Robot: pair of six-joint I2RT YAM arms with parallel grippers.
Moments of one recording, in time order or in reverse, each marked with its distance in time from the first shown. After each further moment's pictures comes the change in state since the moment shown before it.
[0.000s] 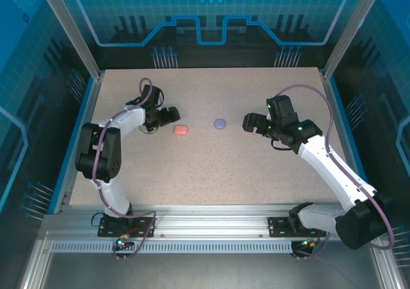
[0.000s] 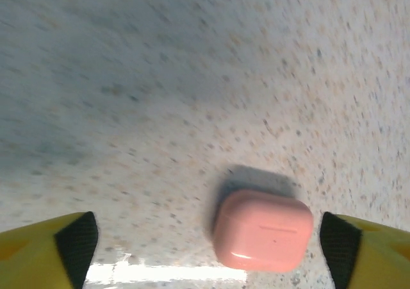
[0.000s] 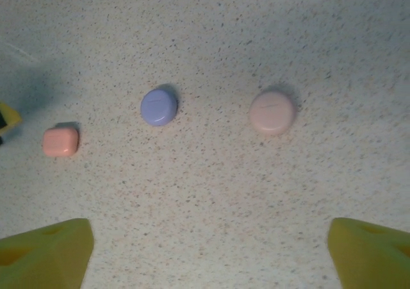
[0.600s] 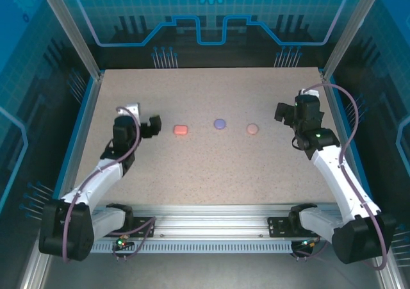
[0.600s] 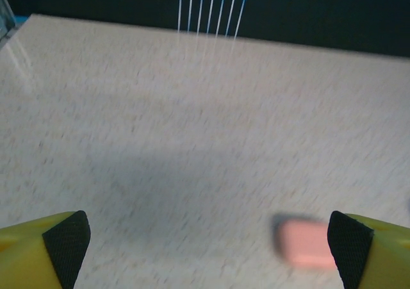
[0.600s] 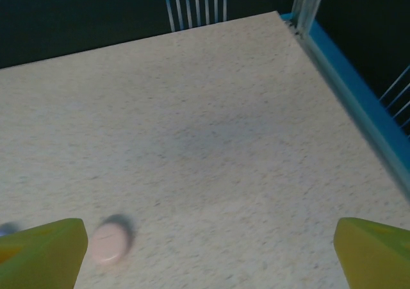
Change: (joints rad) left arm 0.021 -0.723 -0.763 0.706 -0.230 0.344; right arm -0.243 -0.106 -0.151 0.280 0.326 -0.318
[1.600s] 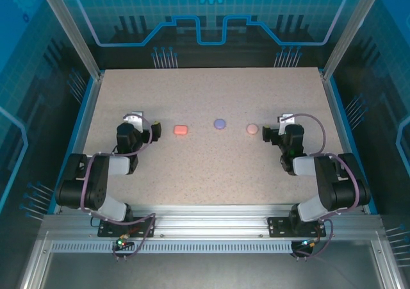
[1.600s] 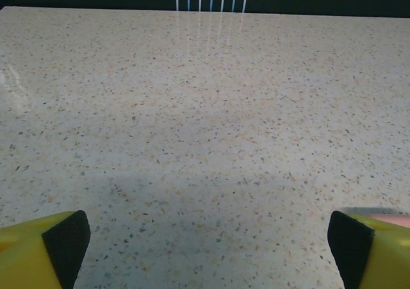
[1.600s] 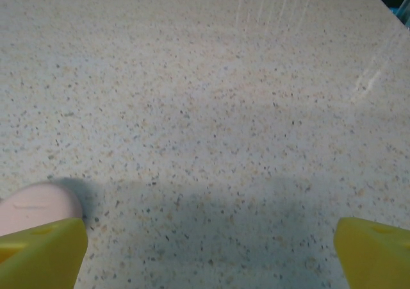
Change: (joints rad) left arm 0.113 0.407 -0.089 0.542 0.136 0.113; right arm -0.063 0.418 -0.531 1.121 -0.251 -0.265
